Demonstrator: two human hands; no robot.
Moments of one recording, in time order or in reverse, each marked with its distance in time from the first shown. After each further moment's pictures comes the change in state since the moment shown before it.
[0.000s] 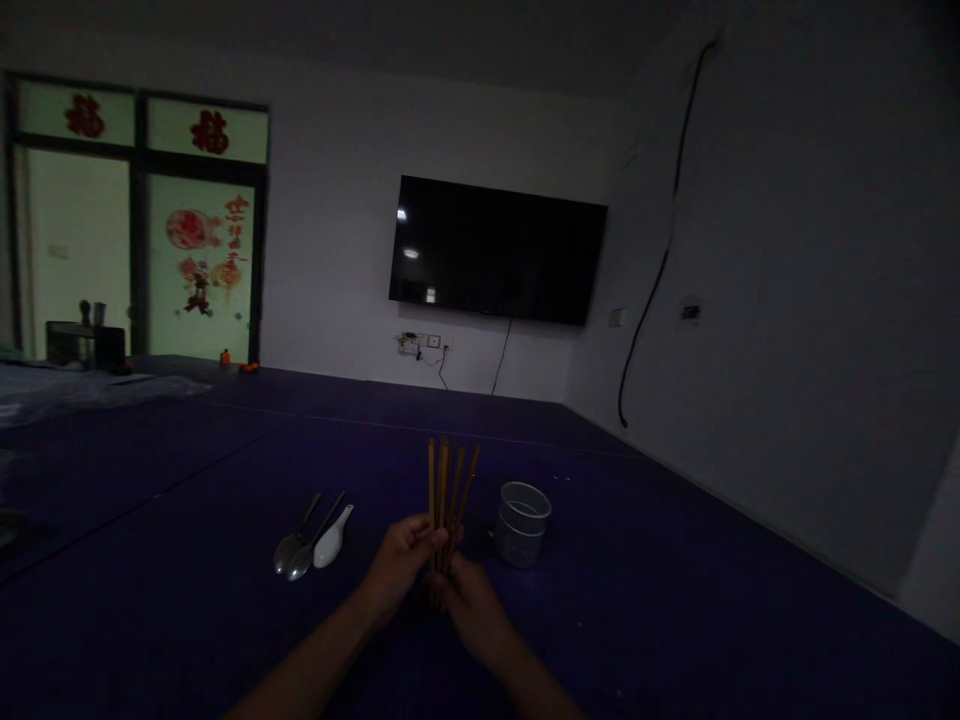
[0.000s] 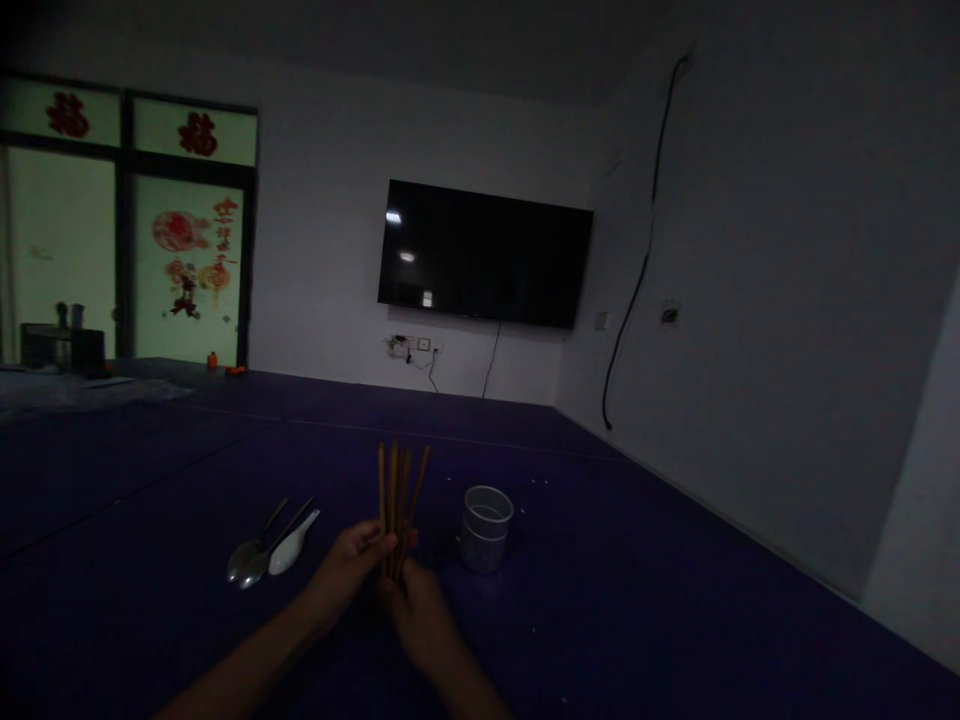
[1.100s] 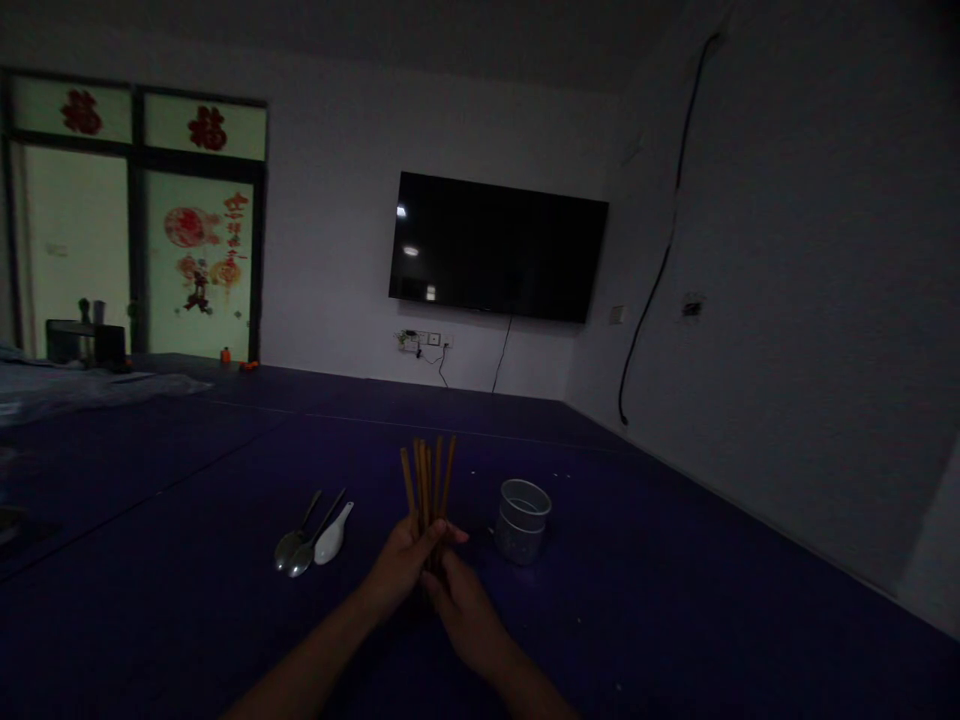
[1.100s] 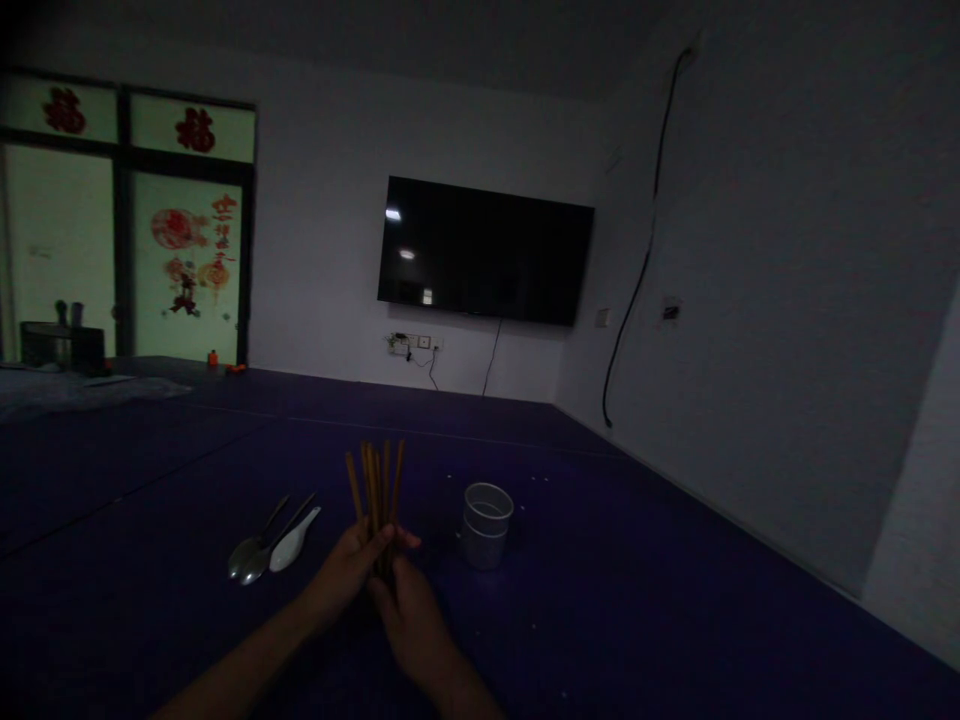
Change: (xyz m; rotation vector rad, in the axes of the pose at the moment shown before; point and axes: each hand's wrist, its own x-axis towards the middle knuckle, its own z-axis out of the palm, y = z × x) left_hand -0.001 0.001 0.002 0.098 -0.013 0.030; right_hand -0.007 -0.025 0.005 -0.017 -0.021 -0.045
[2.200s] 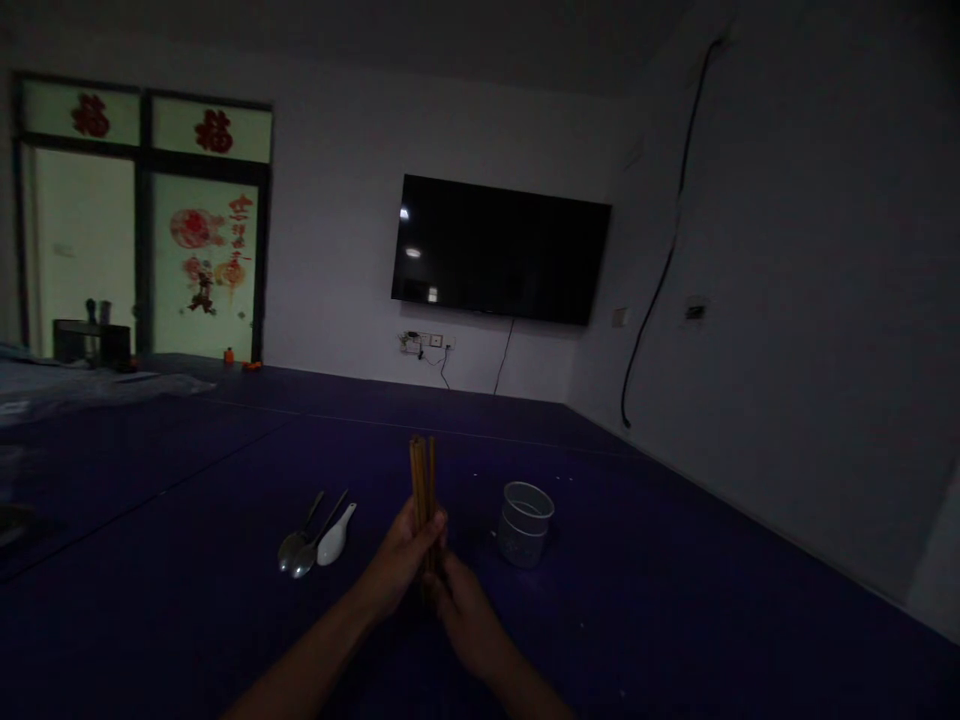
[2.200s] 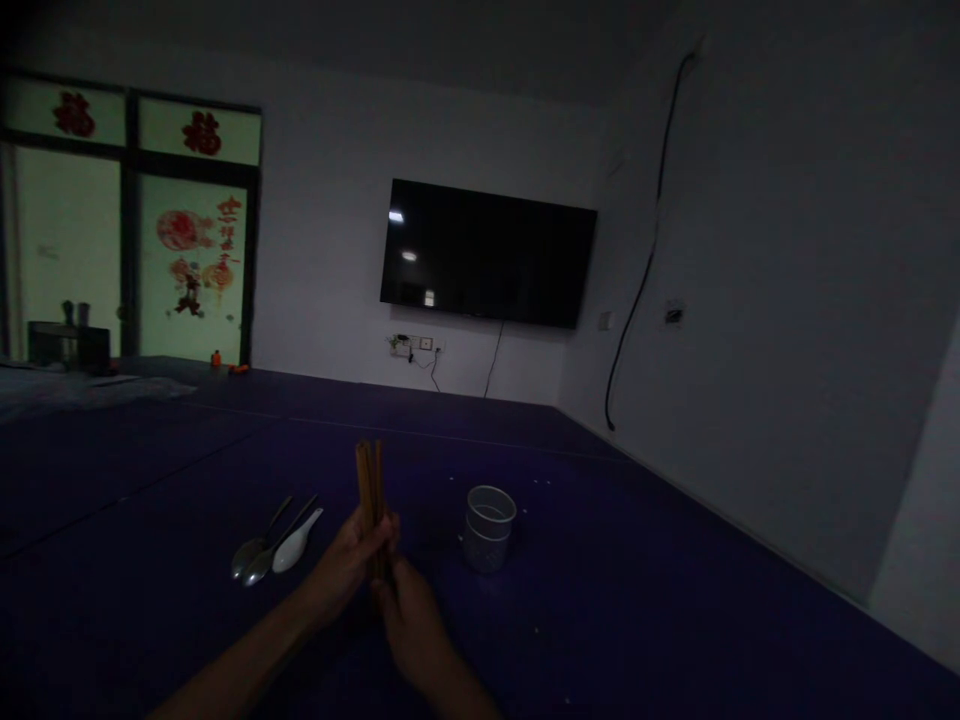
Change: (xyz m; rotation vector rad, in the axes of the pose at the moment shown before) left_hand 0.003 0.008 0.001 -0.114 0.042 0.075; right_hand 0.000 0.007 0.004 0.023 0.026 -0.037
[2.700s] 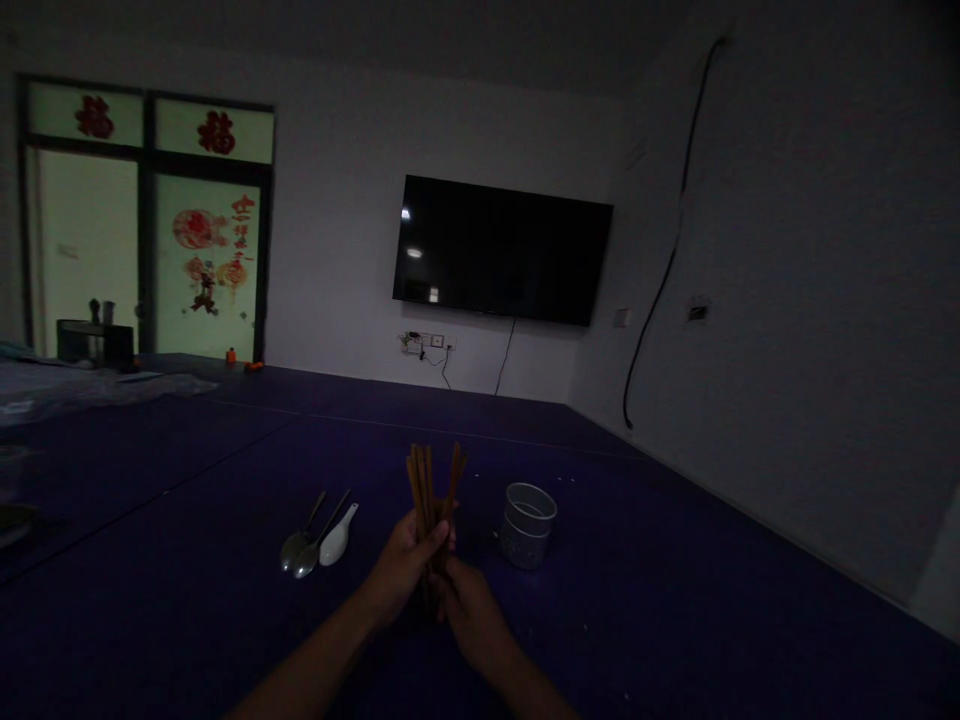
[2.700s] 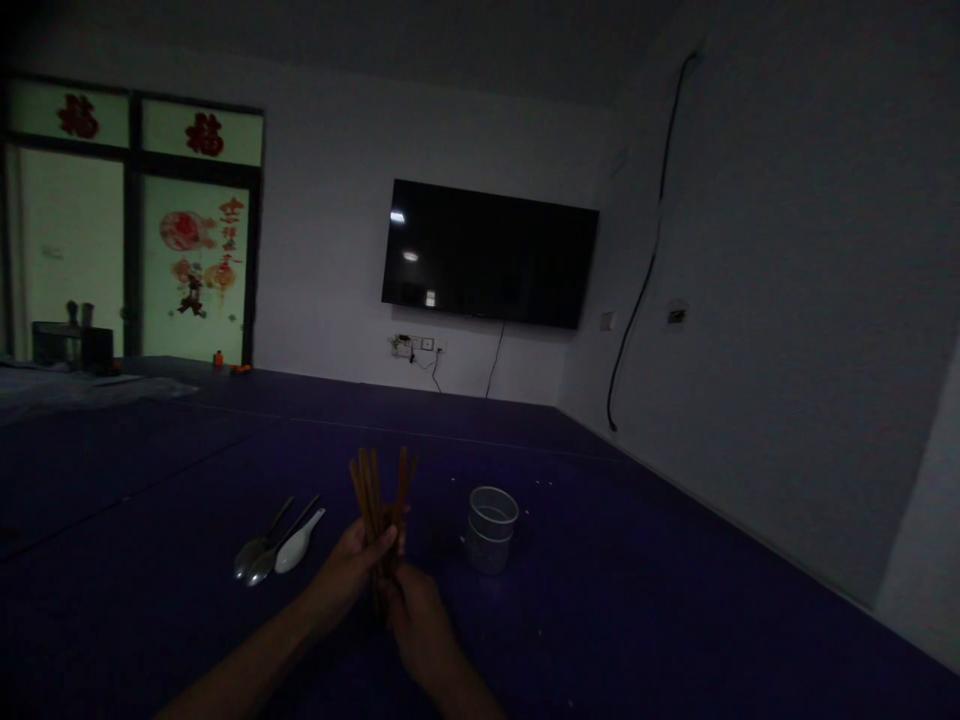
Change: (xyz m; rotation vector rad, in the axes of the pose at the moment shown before) left_hand -0.002 -0.006 -0.002 -0.037 0.005 -0.065; right_hand 0.003 0.005 0.000 0.014 -0.014 0.060
